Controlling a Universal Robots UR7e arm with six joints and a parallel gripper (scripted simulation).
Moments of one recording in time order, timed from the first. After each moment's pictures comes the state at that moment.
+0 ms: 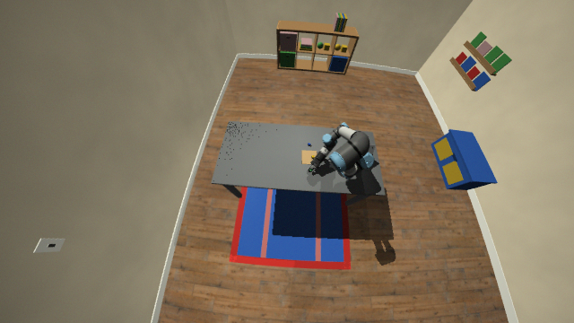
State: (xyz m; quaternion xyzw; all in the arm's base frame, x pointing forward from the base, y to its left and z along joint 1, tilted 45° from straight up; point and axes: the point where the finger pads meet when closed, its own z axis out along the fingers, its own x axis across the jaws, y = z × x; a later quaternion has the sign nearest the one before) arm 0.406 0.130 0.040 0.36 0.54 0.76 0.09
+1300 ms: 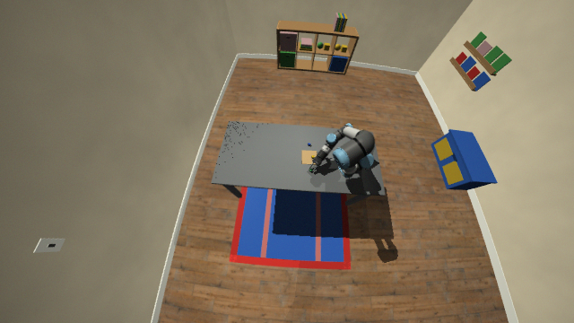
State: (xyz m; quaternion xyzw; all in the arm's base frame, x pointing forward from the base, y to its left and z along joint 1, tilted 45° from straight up) arm 0.393 0.114 0.037 0.36 0.54 0.76 0.09
